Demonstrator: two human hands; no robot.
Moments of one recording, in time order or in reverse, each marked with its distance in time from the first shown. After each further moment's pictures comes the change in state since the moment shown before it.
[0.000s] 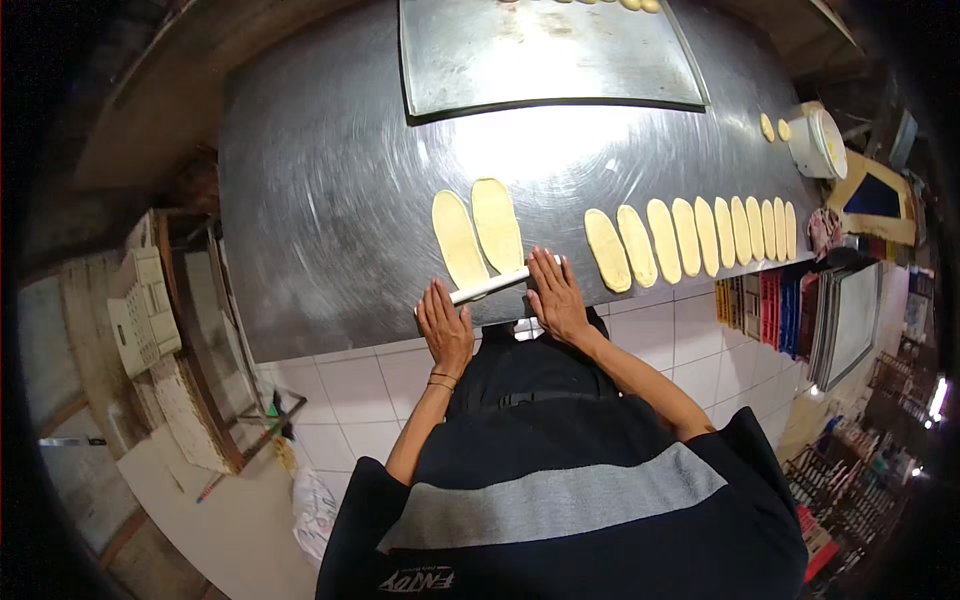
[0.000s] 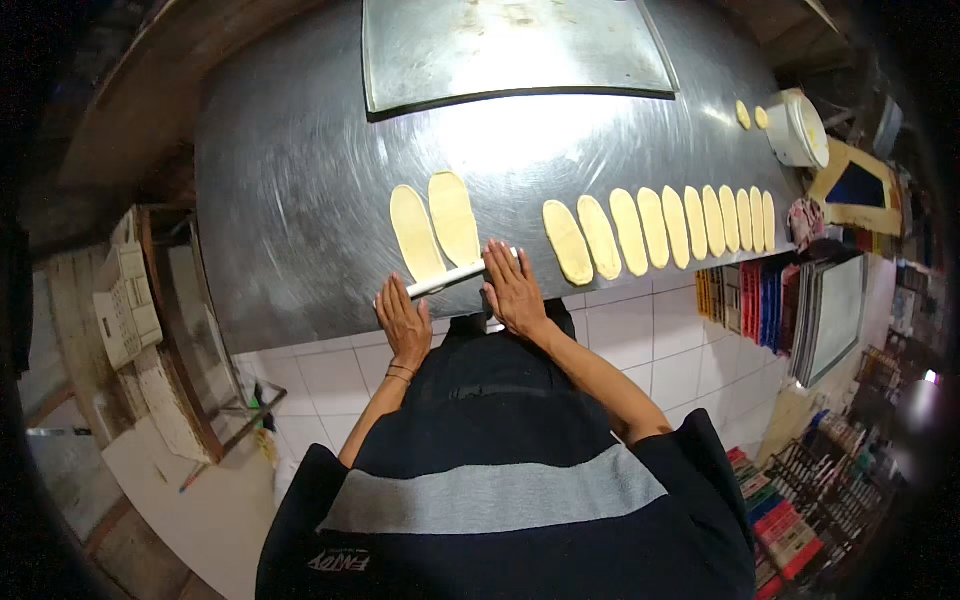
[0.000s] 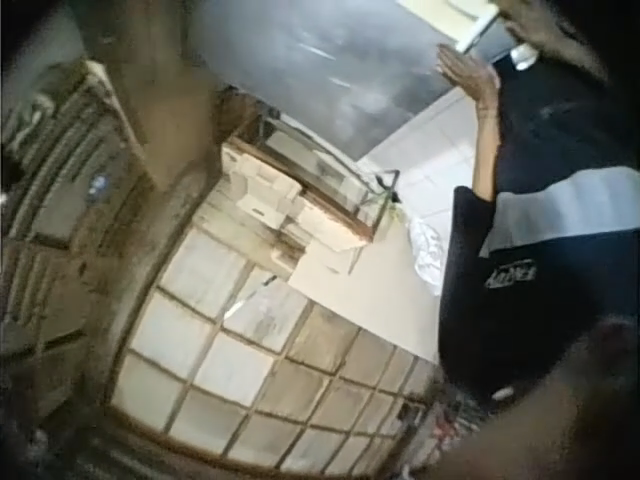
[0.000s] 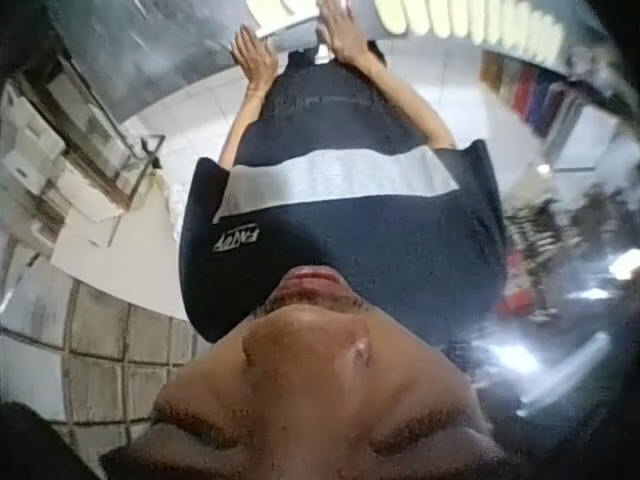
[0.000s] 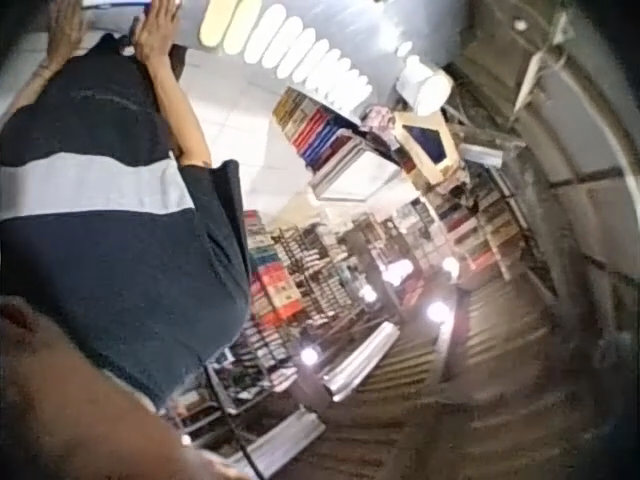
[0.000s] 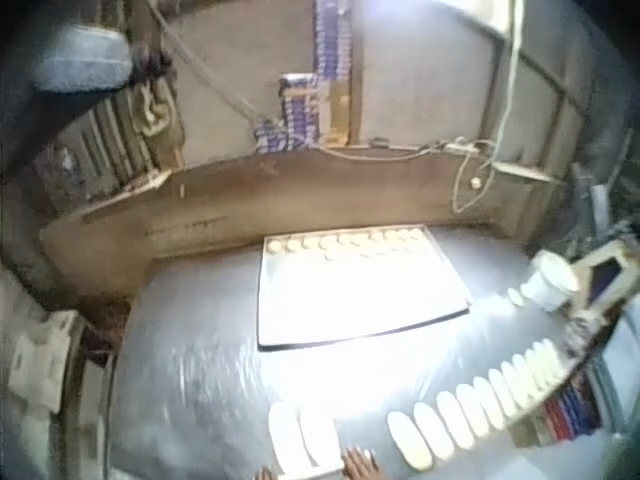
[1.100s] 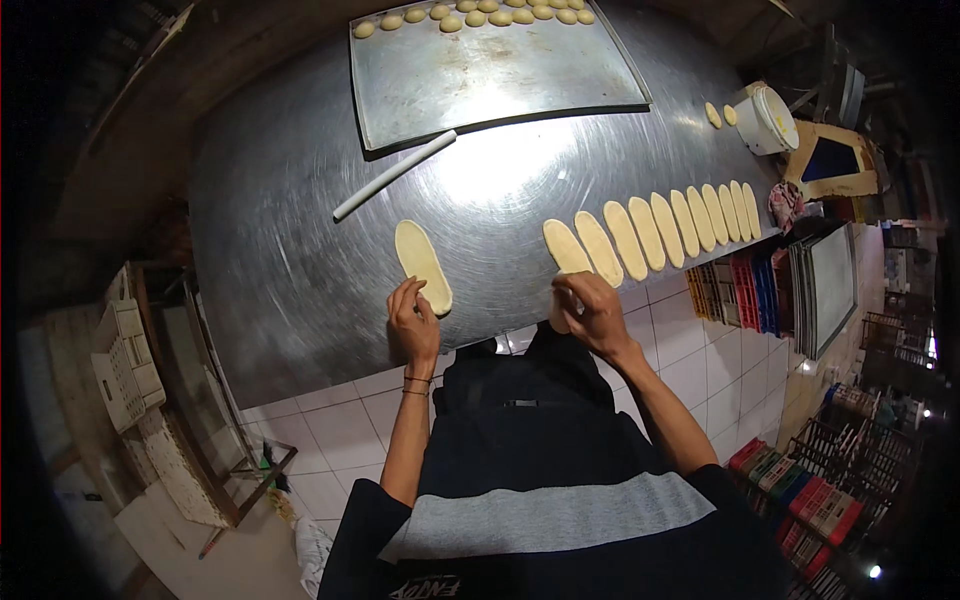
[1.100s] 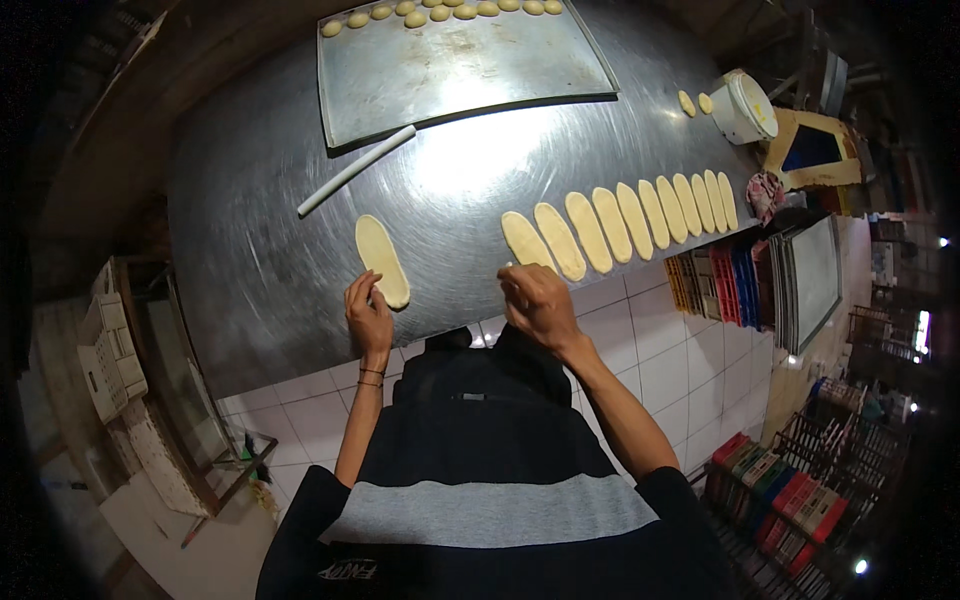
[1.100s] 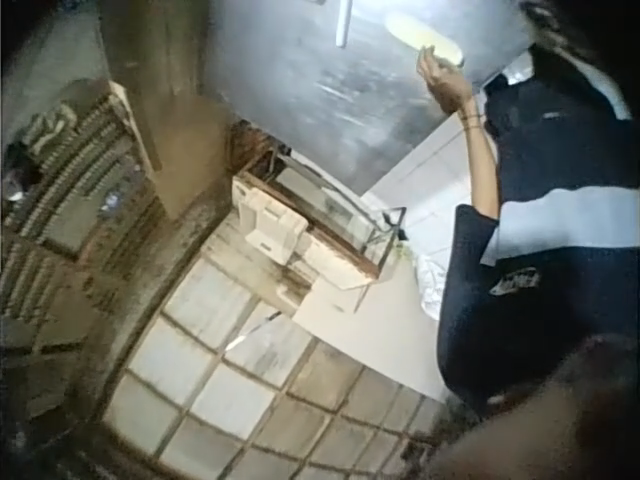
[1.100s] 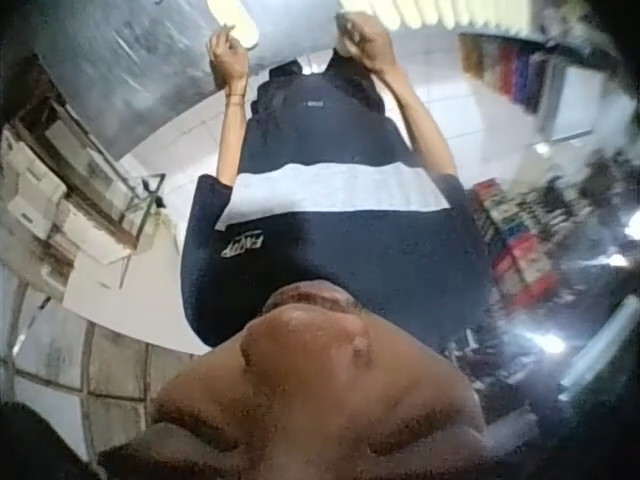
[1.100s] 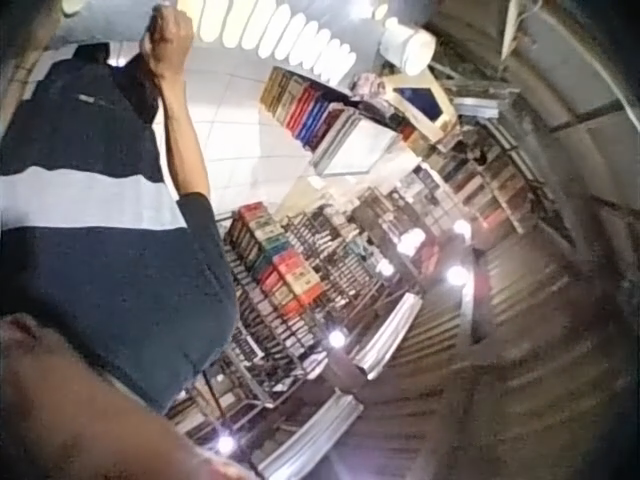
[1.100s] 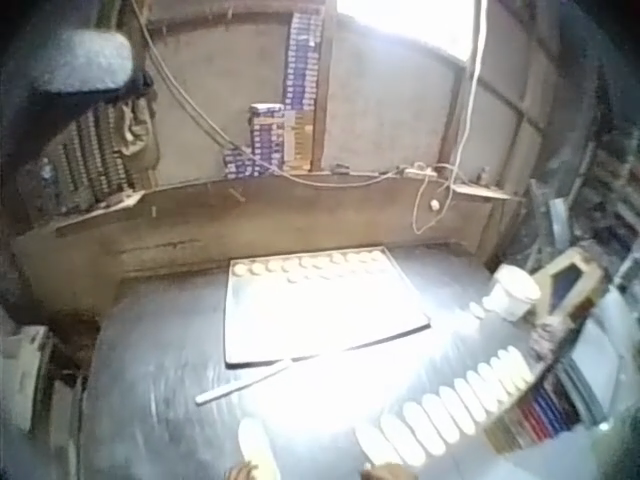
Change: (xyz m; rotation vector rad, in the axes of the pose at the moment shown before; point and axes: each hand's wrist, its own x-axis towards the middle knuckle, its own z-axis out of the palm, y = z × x) left_hand 0.072 0.018 -0.031 -0.505 0.146 -0.118; right_hand -0.032 -0.010 -0.155 0.303 0.423 -0.030
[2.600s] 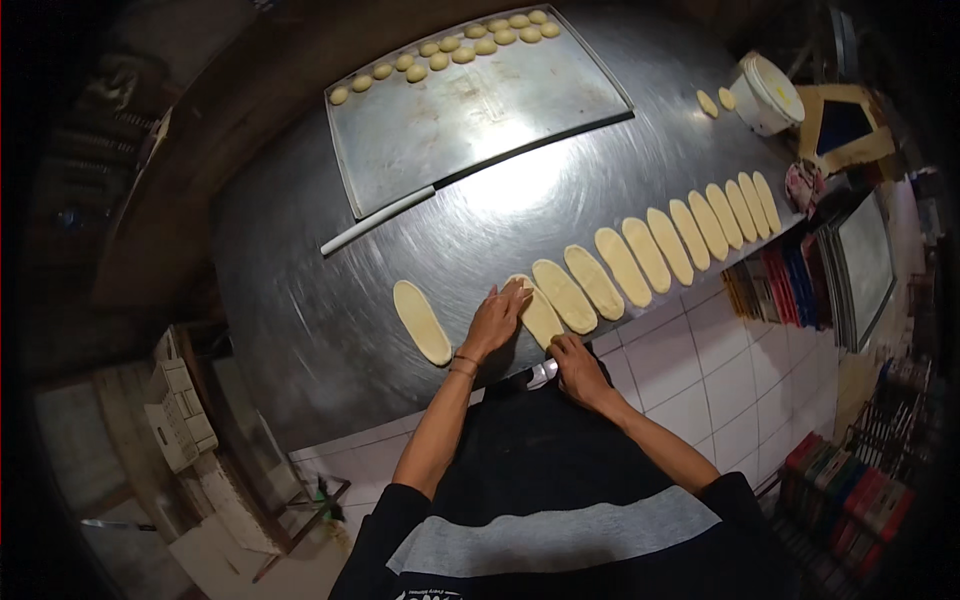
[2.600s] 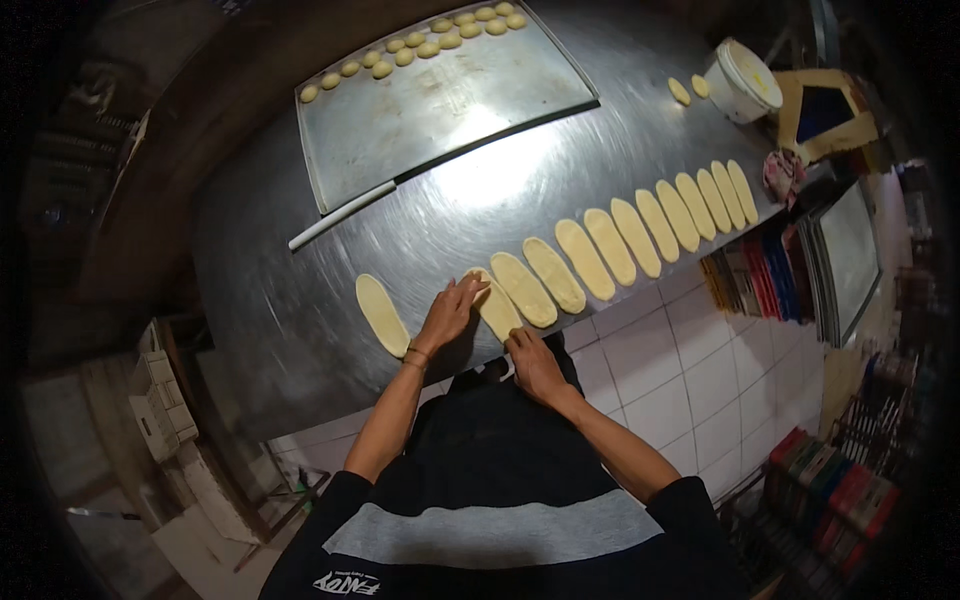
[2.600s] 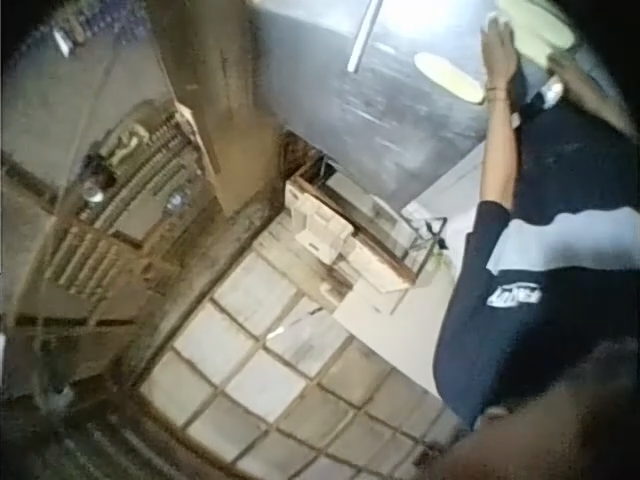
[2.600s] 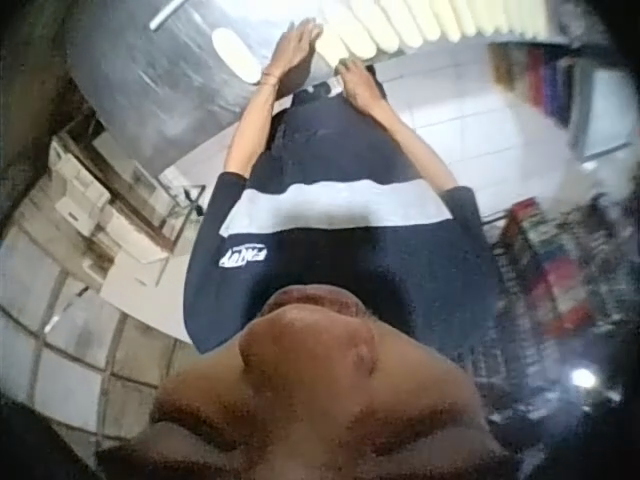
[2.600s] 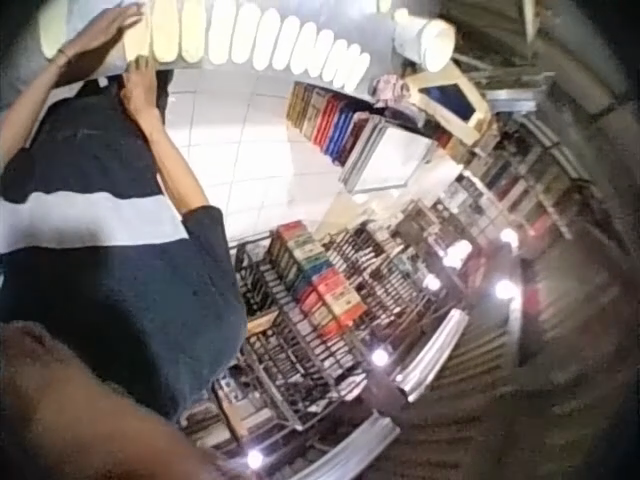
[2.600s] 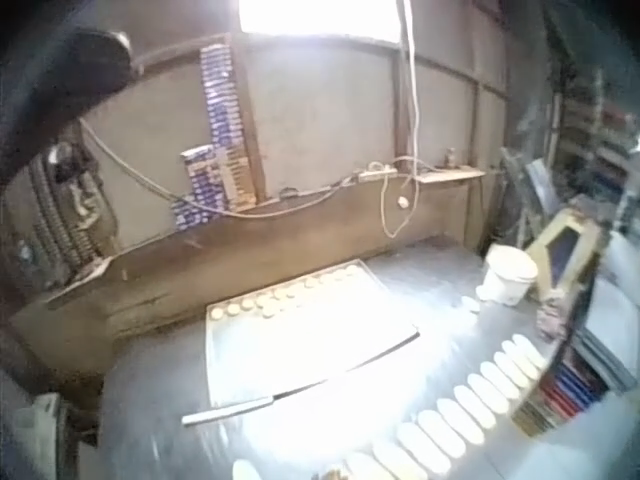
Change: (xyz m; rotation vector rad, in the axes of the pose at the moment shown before) left_hand 0.055 0.098 0.125 -0.070 -0.902 0.199; right_hand -0.092 0.090 0.065 -0.084 -0.347 0.215
